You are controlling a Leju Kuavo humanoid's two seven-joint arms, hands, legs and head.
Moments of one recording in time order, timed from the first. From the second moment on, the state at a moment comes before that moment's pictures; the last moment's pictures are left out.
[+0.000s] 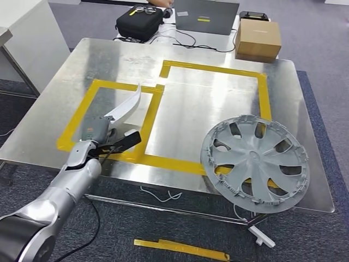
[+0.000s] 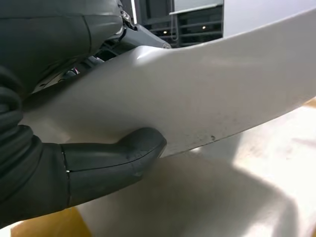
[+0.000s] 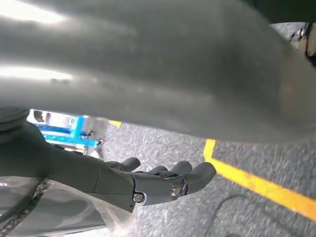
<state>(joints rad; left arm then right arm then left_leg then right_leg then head) -0.73 -0.01 -0.33 -0.52 -1.17 0.44 -0.06 -0.15 0.13 -1.07 -0.22 1.17 0.03 0.14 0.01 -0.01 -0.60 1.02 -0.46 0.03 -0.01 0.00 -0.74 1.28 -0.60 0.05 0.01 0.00</state>
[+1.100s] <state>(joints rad) -0.55 -0.14 -0.08 -0.91 -0.31 0.40 -0.45 -0.12 0.14 -1.07 -0.21 1.18 0.01 0.14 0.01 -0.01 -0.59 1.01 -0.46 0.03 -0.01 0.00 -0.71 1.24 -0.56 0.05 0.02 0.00</state>
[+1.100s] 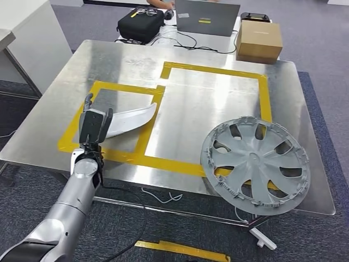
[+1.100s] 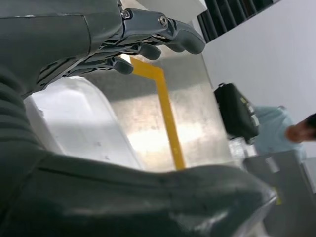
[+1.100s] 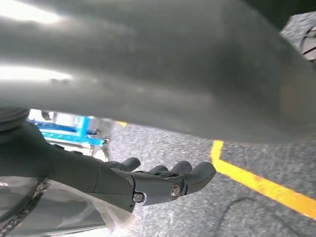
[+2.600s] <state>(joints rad) -0.28 -0.12 -0.06 -1.48 -0.23 0.63 -0.52 -0.12 0.15 -1.08 -0.21 1.17 -0.01 0.13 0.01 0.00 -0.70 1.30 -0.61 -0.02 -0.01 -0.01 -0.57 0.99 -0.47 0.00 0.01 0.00</state>
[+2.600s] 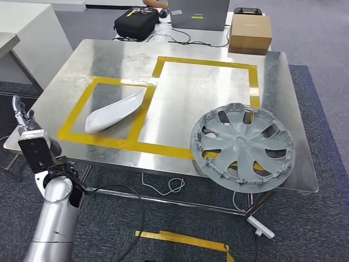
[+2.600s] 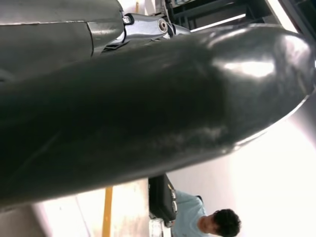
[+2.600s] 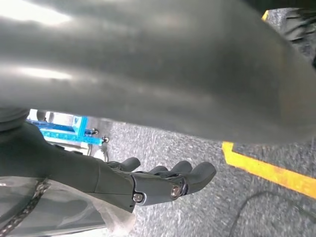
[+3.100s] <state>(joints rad) -0.21 -0.11 -0.08 -1.57 -0.27 0.64 -0.51 -0.12 0.15 -1.11 -0.21 1.14 -0.02 0.13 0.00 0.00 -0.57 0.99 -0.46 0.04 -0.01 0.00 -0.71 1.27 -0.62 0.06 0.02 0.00</state>
